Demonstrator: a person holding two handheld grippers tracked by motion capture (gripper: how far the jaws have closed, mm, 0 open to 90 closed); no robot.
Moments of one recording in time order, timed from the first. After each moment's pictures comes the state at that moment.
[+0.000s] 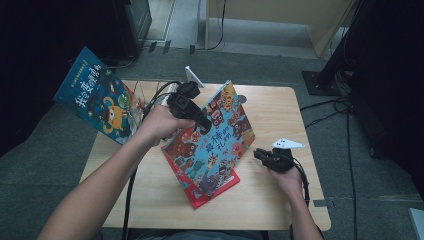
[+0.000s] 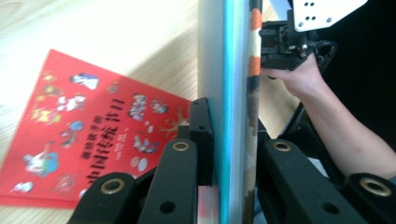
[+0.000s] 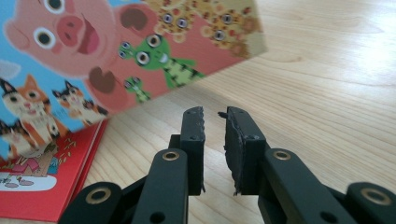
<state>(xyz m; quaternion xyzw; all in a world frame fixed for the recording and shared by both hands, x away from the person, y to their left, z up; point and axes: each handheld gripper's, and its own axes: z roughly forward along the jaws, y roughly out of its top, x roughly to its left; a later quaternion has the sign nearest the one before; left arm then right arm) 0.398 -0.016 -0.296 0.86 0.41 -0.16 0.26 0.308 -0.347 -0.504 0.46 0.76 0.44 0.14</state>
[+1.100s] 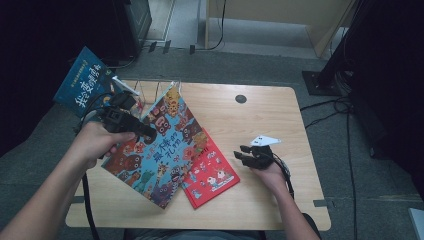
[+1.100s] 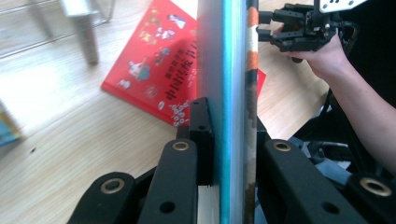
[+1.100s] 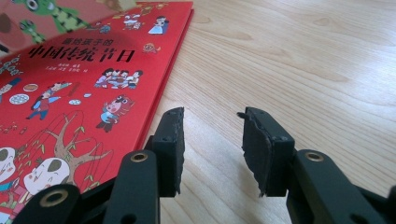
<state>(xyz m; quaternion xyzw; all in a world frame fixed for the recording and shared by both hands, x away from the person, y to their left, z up) 0.348 0.126 -0.286 0.82 0.49 -0.11 0.27 0.328 -0.294 -0.511 0.41 0.80 0.43 0.14</state>
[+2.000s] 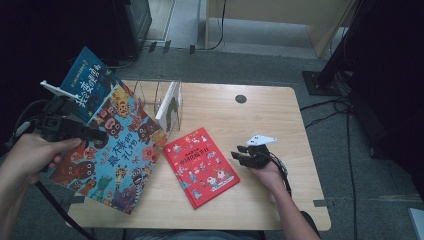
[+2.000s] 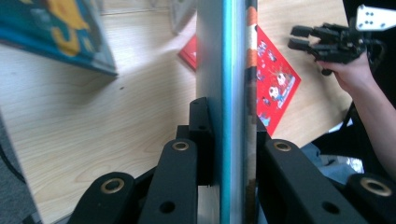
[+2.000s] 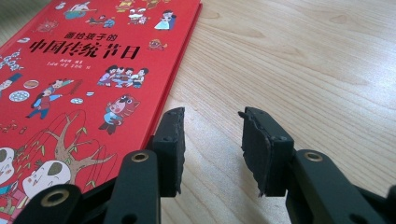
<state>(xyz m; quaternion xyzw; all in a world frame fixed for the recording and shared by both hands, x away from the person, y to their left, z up) 0.320 0.236 -0.274 0.77 0.57 -0.08 0.28 0.332 -0.286 -0.513 0.40 0.81 0.42 0.13</state>
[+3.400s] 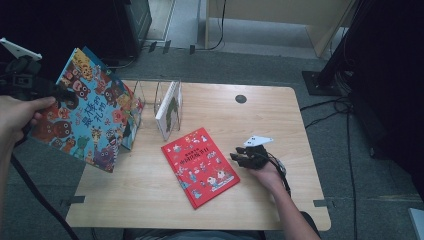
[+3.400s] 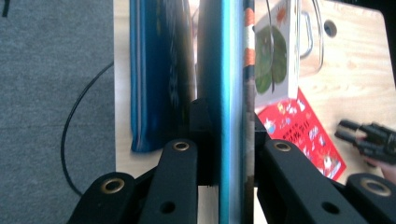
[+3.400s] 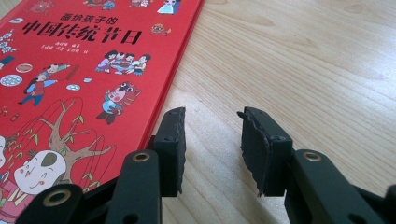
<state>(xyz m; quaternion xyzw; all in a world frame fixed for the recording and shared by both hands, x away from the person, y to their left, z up) 0.396 0.287 -0.235 0.69 0.66 0.02 0.28 0.333 -0.281 -0.517 0.39 0.82 0.40 0.13</state>
